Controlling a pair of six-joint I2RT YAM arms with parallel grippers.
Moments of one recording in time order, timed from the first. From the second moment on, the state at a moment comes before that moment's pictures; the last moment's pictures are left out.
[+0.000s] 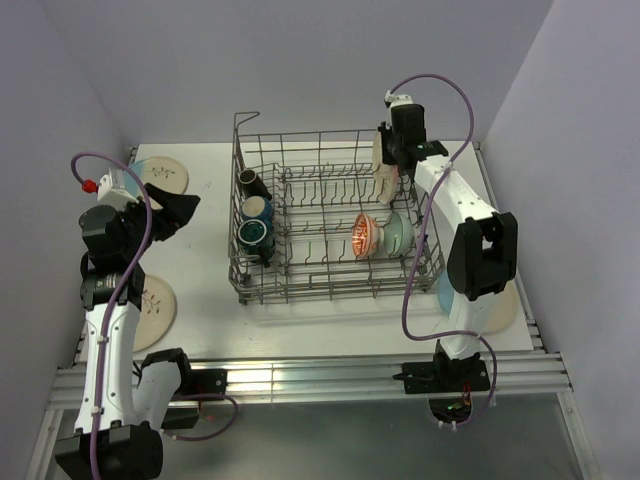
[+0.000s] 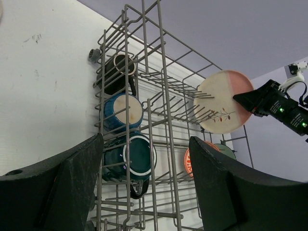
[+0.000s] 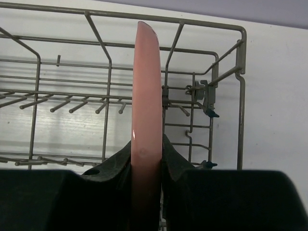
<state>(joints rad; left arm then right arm) 0.18 0.80 0.82 -0.21 0.43 -0.68 0.22 1.87 1.68 -0.39 0.16 0.02</state>
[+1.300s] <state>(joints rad) 0.47 1.52 0.87 -0.14 0.24 -1.04 0.21 1.62 1.67 -0.70 -0.89 -0.44</state>
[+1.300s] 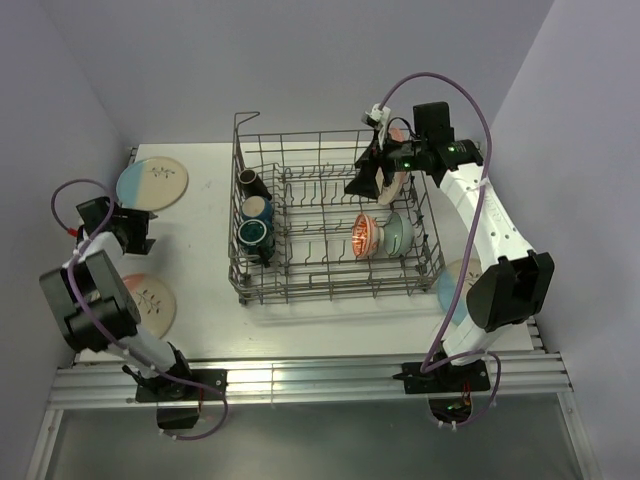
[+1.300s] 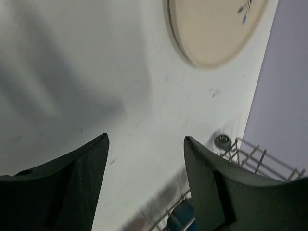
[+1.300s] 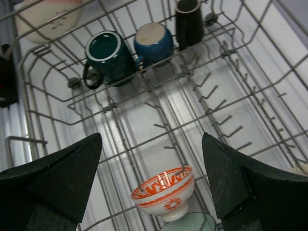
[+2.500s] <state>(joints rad) 0.33 2.19 1.61 -0.41 -0.06 -1.23 0.22 1.62 1.65 -0.80 -0.98 -0.48</state>
